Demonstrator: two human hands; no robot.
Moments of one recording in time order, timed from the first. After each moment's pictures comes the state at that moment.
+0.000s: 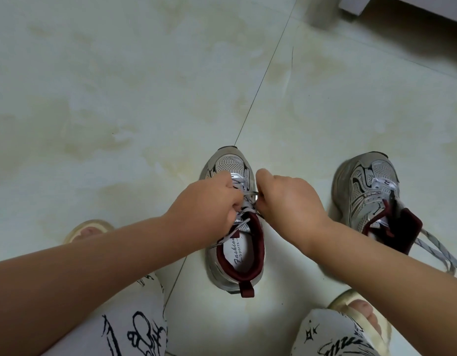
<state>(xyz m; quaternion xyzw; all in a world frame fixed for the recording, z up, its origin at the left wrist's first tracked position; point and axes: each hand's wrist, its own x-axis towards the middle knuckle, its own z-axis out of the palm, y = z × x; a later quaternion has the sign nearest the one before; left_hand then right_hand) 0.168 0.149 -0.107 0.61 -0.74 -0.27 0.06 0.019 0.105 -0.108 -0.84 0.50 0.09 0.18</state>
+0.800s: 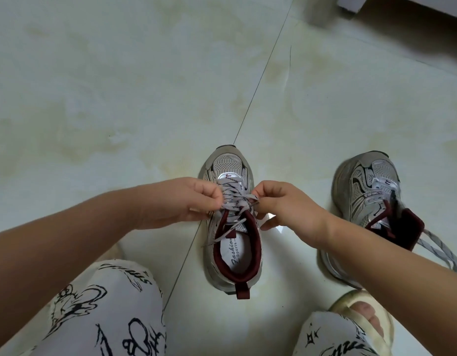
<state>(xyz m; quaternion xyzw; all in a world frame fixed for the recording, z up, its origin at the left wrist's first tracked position) 0.208 0.131 -0.108 0.52 -0.37 -0.76 0.12 0.008 0.100 -0.117 -0.50 0.54 -0.04 0.68</state>
